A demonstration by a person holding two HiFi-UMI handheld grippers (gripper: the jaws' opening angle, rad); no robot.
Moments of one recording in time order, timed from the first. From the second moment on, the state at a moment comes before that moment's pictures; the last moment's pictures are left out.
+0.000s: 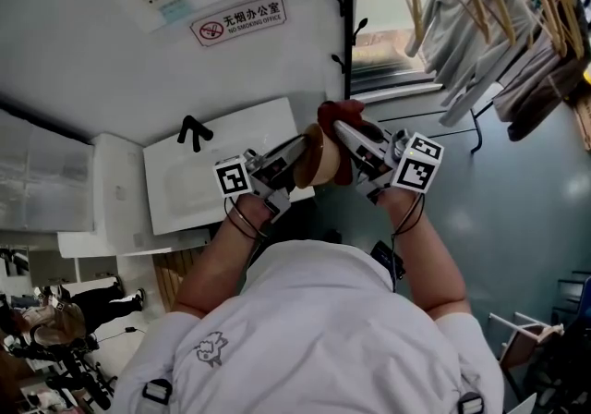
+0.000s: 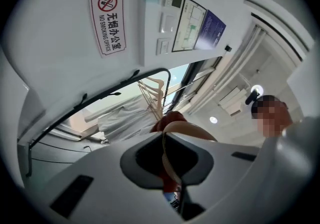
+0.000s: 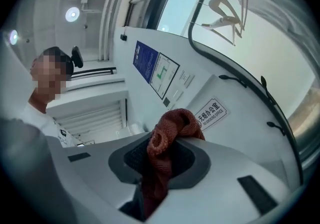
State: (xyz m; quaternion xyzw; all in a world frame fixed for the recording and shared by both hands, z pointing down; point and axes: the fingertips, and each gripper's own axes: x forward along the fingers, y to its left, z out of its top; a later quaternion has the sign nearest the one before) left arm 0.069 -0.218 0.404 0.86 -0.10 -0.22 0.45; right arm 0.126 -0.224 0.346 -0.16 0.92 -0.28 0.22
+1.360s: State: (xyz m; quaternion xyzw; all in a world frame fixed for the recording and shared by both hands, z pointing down) left arm 0.060 -0.229 0.396 0.83 -0.12 -0.26 0.47; right arm 0.128 -0.210 0.317 -0.12 0.93 -0.27 0.23
